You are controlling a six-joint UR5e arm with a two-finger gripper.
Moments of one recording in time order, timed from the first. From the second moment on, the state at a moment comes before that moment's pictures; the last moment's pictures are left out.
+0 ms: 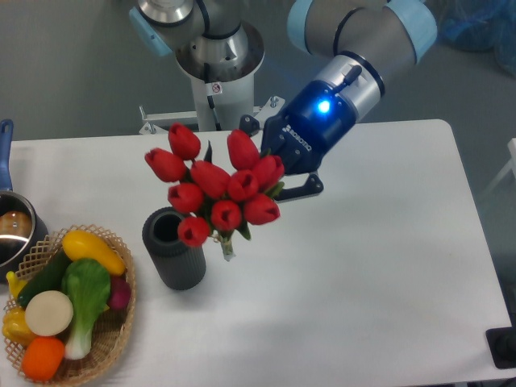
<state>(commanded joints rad) 2.66 -1.73 -1.66 -0.96 0.19 0.94</state>
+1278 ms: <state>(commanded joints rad) 2.62 -1.67 -1.84 -0.95 0.16 1.04</state>
